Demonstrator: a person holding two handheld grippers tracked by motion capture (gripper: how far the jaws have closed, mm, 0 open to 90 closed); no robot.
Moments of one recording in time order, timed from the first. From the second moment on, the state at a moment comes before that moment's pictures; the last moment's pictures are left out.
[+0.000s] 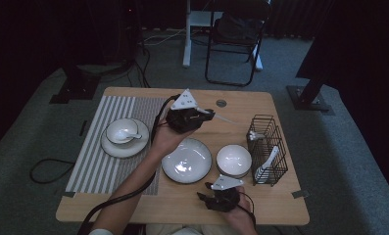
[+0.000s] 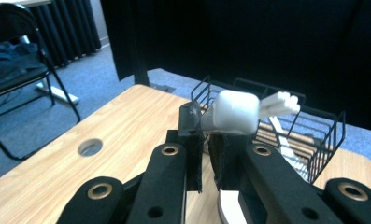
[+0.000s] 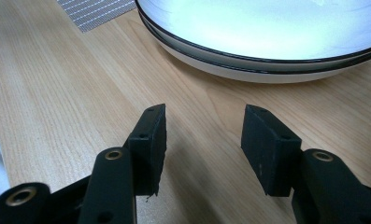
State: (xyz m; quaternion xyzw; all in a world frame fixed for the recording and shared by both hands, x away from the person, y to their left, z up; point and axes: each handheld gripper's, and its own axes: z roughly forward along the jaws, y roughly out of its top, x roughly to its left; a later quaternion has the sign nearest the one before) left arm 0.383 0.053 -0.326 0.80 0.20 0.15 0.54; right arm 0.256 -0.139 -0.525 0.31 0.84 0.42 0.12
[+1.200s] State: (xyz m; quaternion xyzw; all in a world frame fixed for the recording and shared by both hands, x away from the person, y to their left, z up) left arm 0.325 0.174 -0.373 0.79 0.29 0.18 0.50; right arm 0.285 -0.114 -0.458 0.26 0.85 0.44 0.14
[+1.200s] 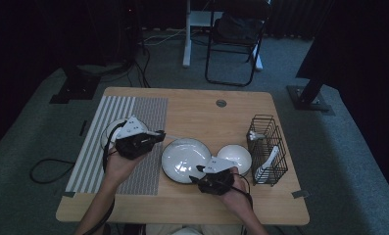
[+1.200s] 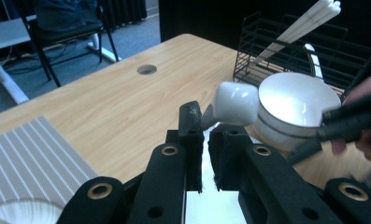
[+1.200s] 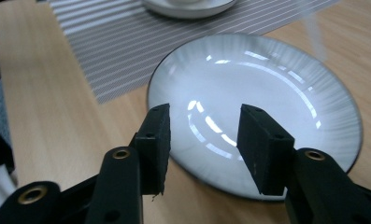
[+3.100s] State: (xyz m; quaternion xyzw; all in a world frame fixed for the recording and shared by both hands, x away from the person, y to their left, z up) left arm 0.280 0.179 -0.363 0.78 0.29 0.20 0.51; right arm 0.313 -0.060 -0.461 0.20 0.88 0.38 0.20
